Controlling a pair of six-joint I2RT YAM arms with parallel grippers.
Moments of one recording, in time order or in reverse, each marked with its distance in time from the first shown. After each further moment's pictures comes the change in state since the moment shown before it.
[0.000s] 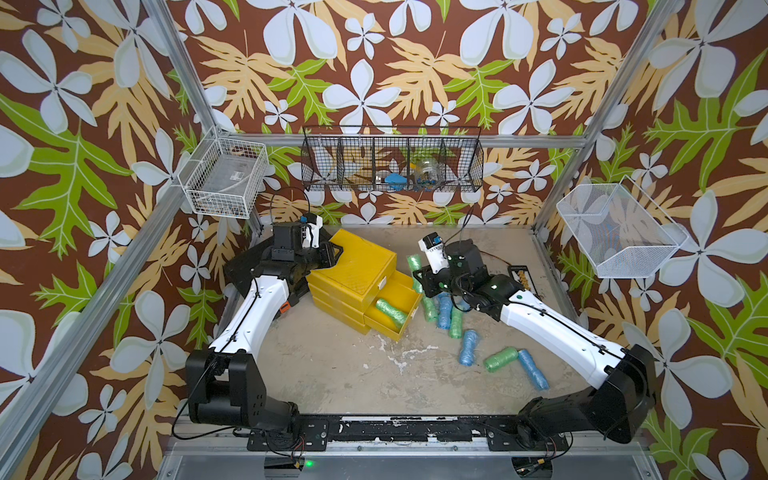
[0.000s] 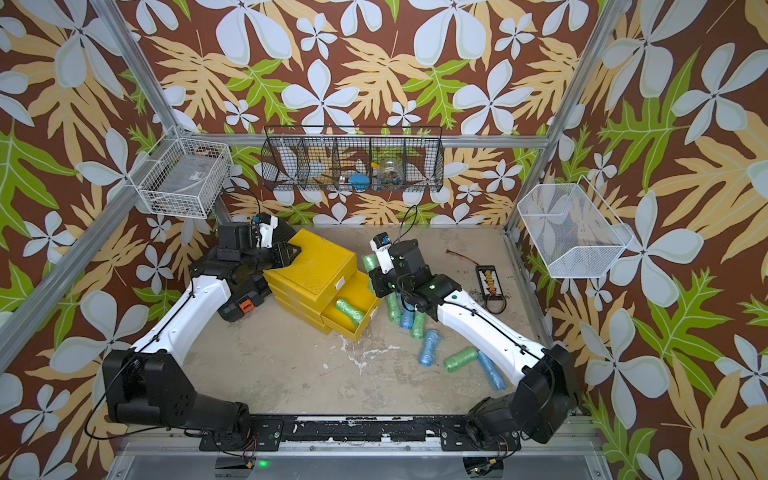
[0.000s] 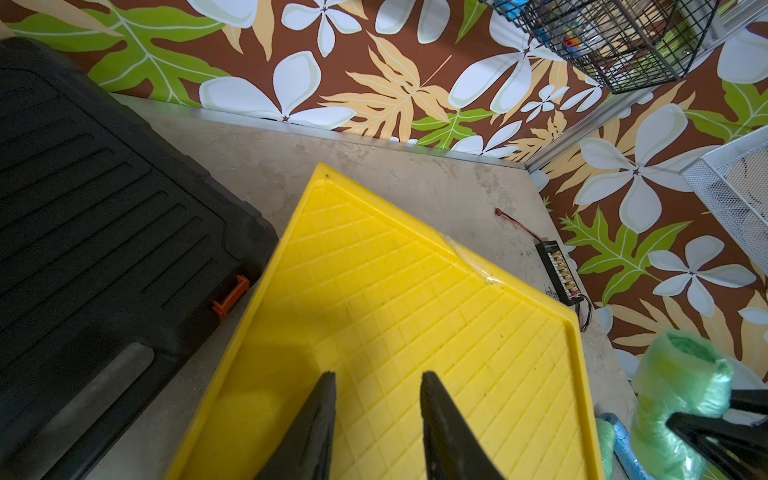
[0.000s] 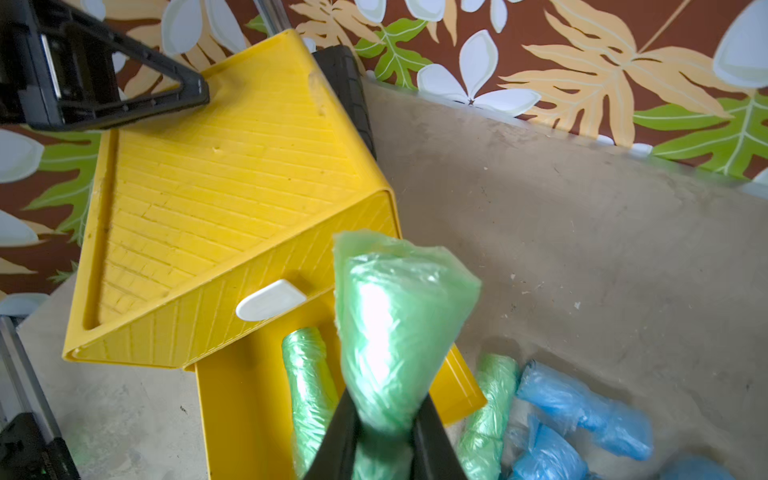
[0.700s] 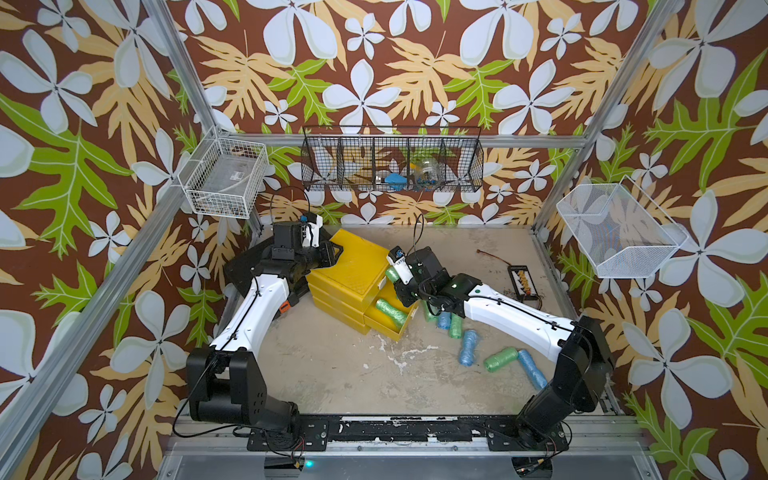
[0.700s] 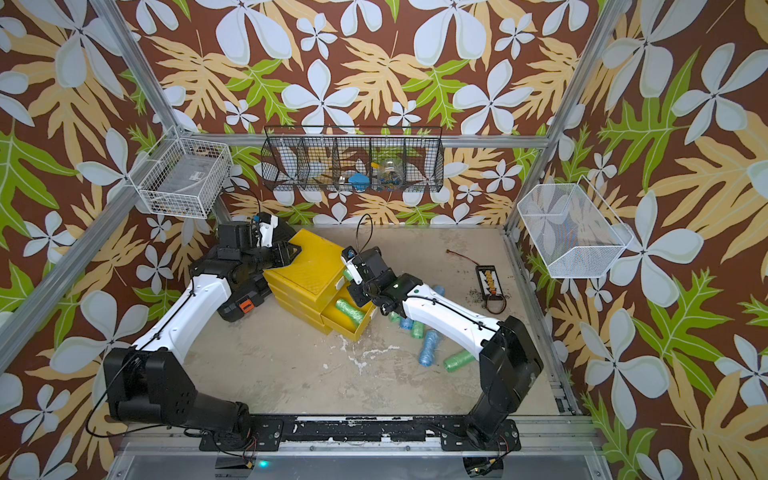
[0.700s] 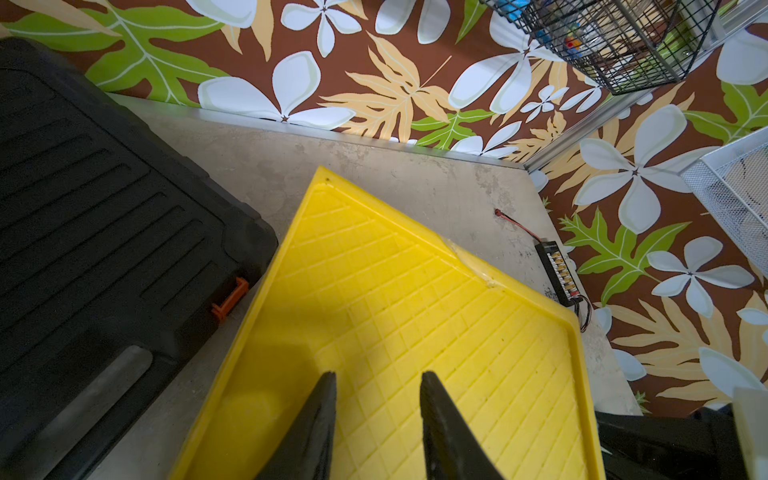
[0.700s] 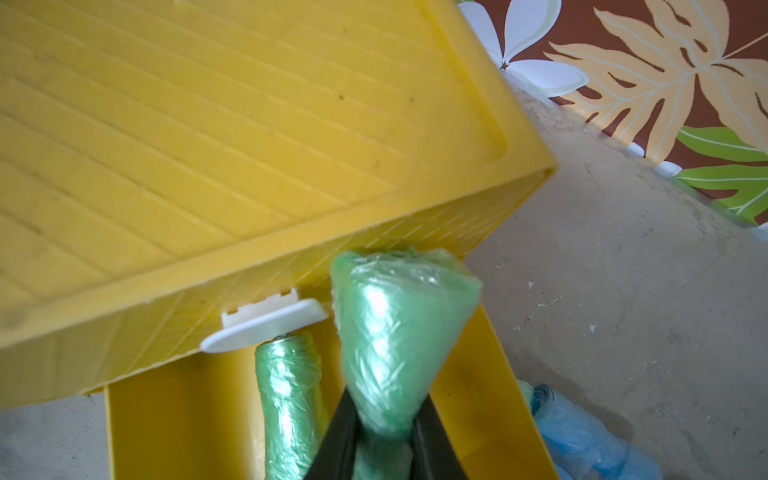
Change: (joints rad) left arm 0.000 0.011 0.009 0.000 0.001 0.000; right arm 0.126 0.207 0.086 -0.031 0.148 -0.133
